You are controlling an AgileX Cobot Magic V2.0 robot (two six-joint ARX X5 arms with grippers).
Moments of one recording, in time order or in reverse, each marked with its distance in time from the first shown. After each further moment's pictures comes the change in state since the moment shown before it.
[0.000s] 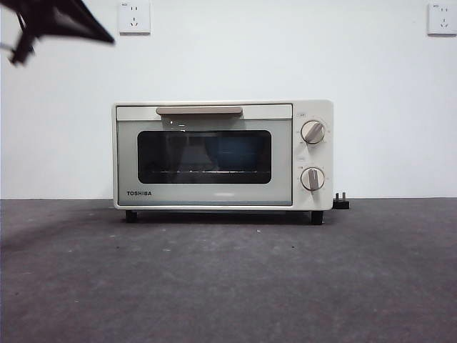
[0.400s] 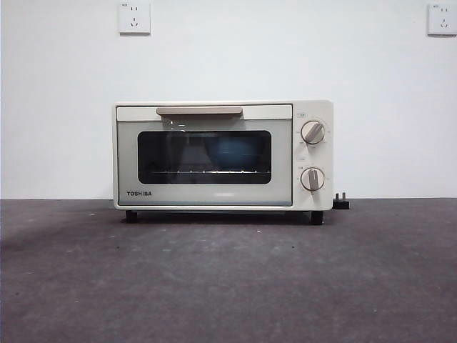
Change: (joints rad) left arm 0.000 -0.452 0.002 -0.090 -0.074 0.092; right arm 0.000 0.000 0.000 0.000 0.000 0.002
